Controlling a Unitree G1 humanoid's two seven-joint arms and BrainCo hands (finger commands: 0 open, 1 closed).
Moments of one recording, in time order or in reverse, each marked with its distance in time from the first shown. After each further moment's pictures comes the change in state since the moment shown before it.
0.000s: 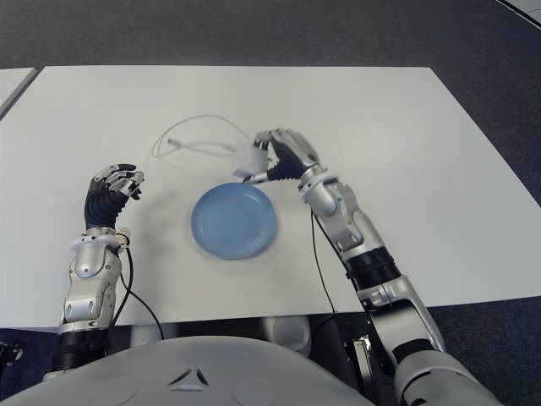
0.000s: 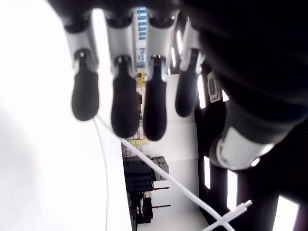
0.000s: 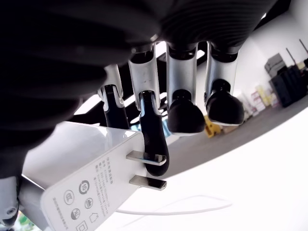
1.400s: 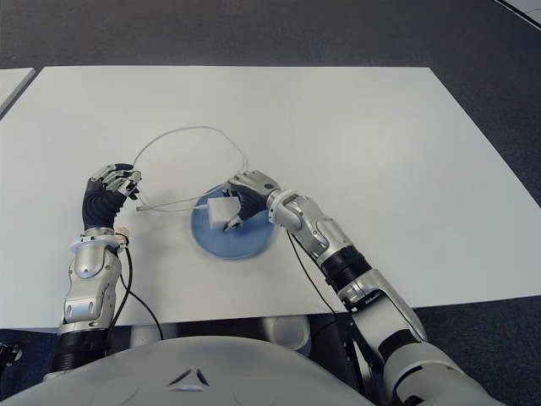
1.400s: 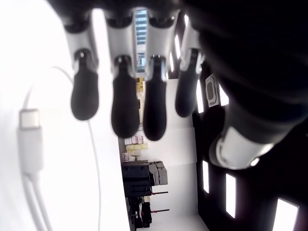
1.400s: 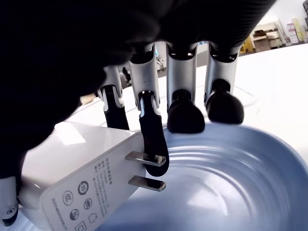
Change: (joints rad) left arm 0.002 -0.004 0.002 -0.001 0.013 -0.013 0.022; right arm -0.087 0.080 0.181 0.212 -0.183 -0.059 0.135
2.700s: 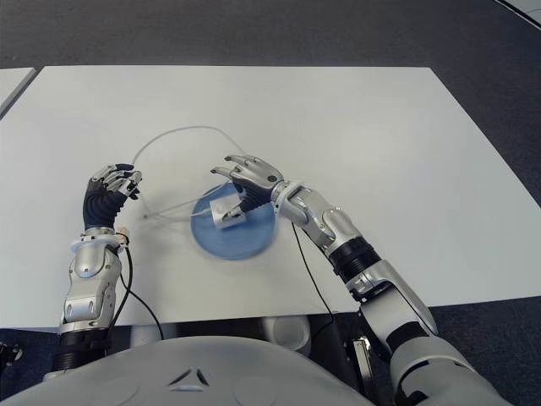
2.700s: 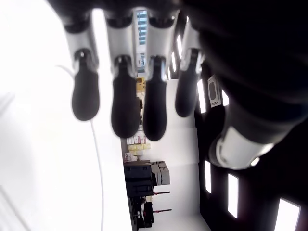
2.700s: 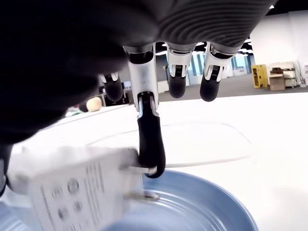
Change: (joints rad) left arm -0.003 0.001 0.000 0.000 0.001 0.014 0.000; right arm -0.059 -0.066 0.011 0.006 -0.077 -0.117 -0.119
